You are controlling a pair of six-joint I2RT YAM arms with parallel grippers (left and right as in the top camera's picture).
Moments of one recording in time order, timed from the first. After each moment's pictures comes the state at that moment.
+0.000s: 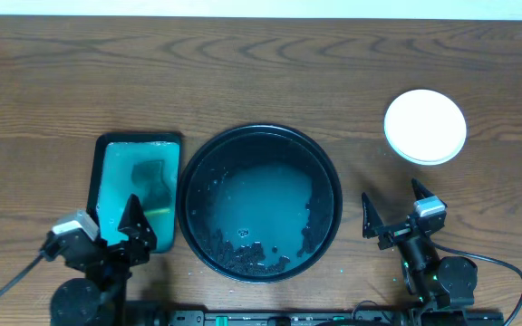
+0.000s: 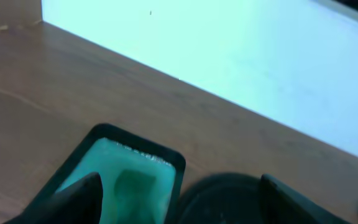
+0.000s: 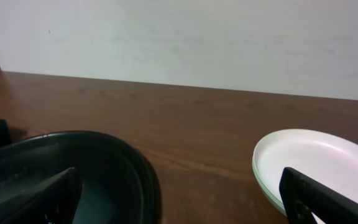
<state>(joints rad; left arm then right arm) -0.02 0.06 0.52 -0.67 -0.10 -0.40 0.05 0.01 0.01 -0.05 -0.25 0.06</state>
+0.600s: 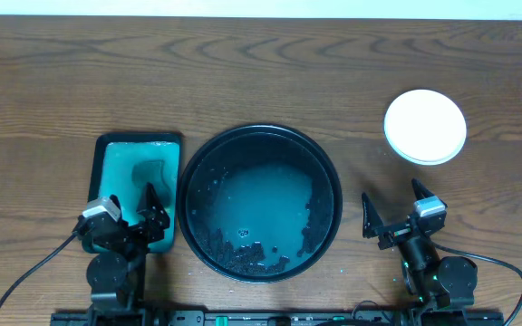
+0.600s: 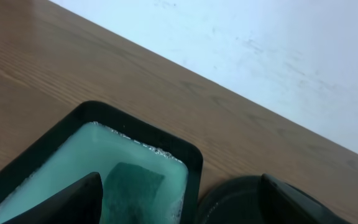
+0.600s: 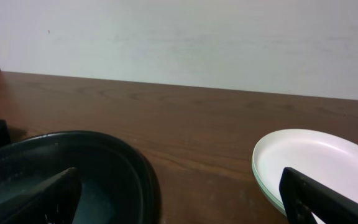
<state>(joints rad) 0.02 0.01 0.09 -0.25 -0.08 -0.44 0.05 0.01 0.01 -0.05 -0.25 0.06</state>
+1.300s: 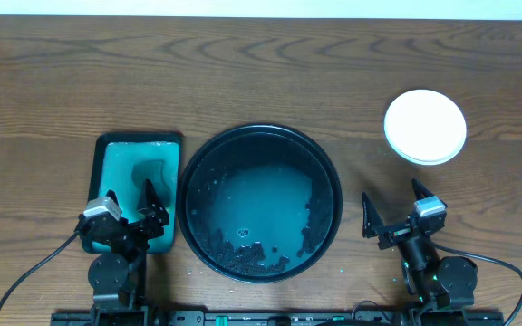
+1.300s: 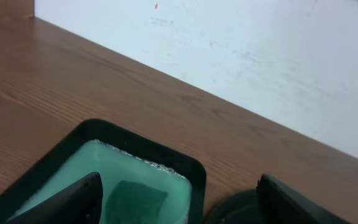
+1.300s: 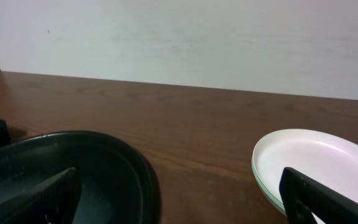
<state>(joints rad) 0.03 0.01 0.04 -0.14 -0.08 -0.38 0.05 0.01 0.01 -0.05 -0.25 0.06</state>
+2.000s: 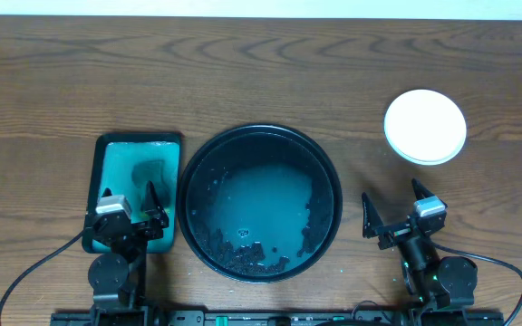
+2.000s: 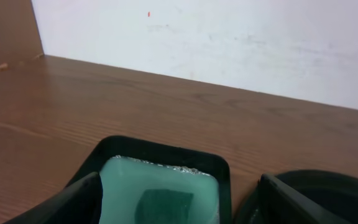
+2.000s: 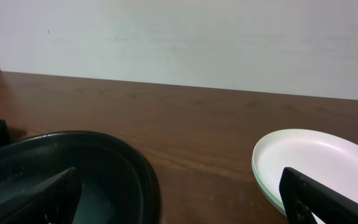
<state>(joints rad) 0.03 0.01 0.04 -0.14 -0.08 -0.13 0.05 0.01 0.01 -0.05 -0.25 0.06</state>
